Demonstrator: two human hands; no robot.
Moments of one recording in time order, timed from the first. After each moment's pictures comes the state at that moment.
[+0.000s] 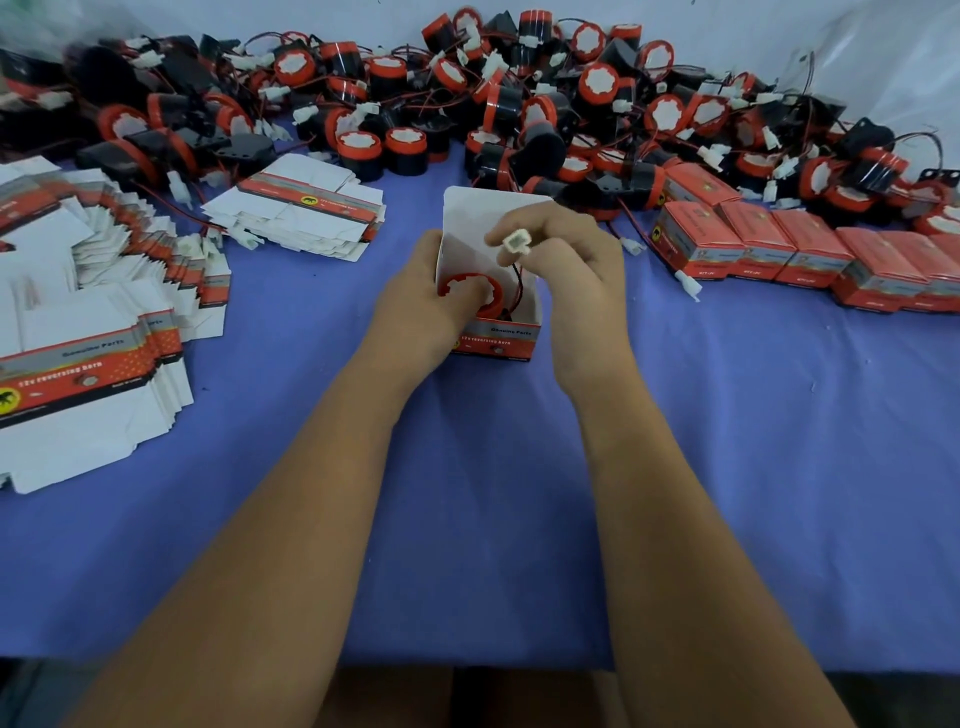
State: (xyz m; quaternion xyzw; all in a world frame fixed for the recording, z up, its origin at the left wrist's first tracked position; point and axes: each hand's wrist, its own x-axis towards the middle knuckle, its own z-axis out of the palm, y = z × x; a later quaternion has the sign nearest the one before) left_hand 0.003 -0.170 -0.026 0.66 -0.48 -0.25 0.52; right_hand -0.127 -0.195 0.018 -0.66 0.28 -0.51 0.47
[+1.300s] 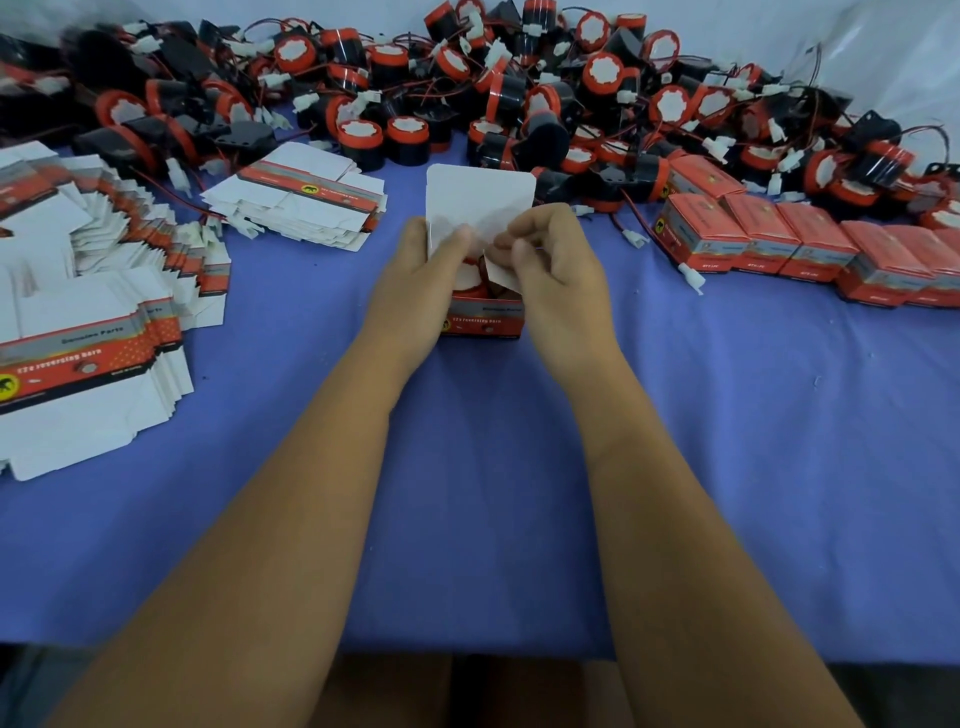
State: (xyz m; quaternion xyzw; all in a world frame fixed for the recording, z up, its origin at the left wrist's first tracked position) left_hand 0.000 -0.167 -0.018 0.64 -0.40 -0.30 0.58; right_hand -0.122 -0.208 -0.004 -0.71 0.36 -0.44 0.41
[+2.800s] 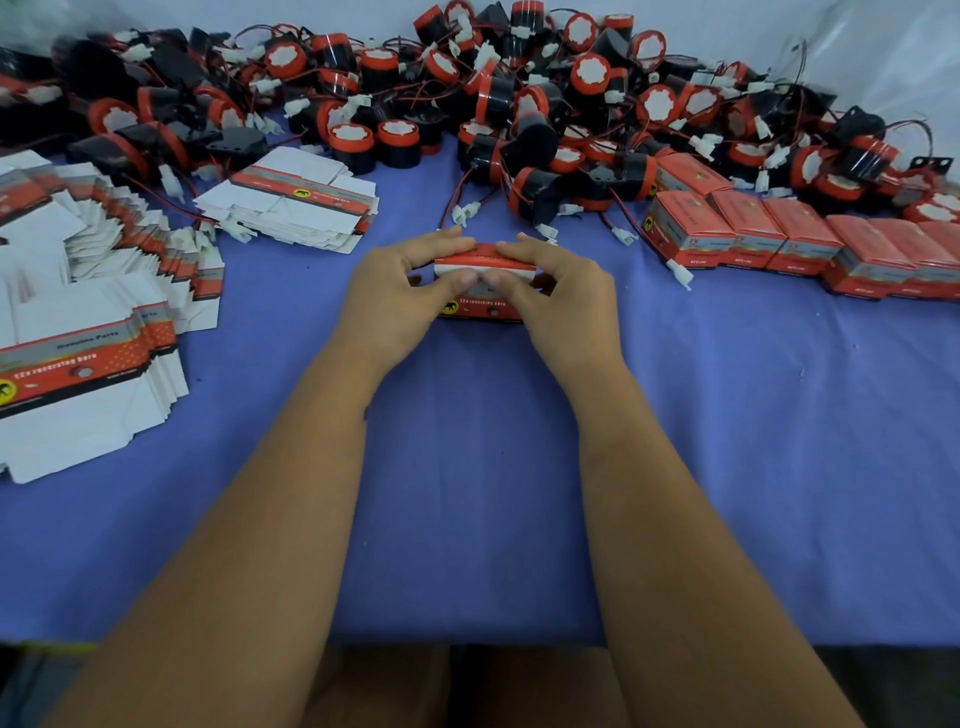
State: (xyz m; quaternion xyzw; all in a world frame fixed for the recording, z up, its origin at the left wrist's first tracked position) left_hand 0.019 -0.166 -0.029 0.62 -0.53 -0.21 0.54; right_hand -0.136 -0.227 -0.023 -0.75 0.41 -0.41 0.33
